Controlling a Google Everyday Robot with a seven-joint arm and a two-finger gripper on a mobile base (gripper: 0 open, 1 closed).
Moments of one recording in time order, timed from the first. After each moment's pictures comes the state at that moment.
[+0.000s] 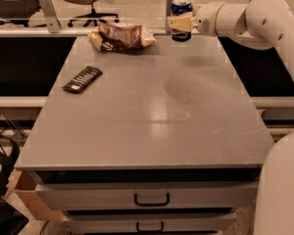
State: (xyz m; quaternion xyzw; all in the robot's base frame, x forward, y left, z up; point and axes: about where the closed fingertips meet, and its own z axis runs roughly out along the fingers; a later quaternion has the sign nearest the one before) arm 0.820 -0.127 0.975 -0.34 0.68 0.19 0.62
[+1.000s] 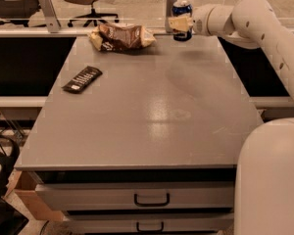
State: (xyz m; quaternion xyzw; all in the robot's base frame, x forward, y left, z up) arm 0.863 -0.139 0.956 -0.29 0.72 0.14 0.61
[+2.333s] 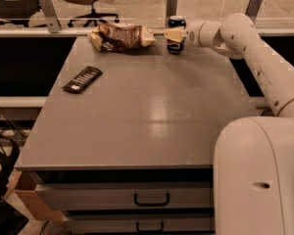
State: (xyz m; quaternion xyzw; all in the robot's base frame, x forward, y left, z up) arm 0.902 -0.131 0.889 -0.25 0.75 0.19 0.58
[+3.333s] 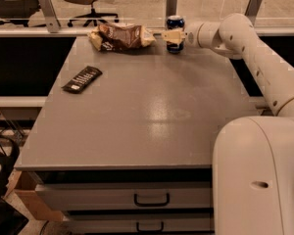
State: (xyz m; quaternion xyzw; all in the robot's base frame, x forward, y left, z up) arm 0.903 -0.130 0.890 -0.25 0.75 0.19 0.58
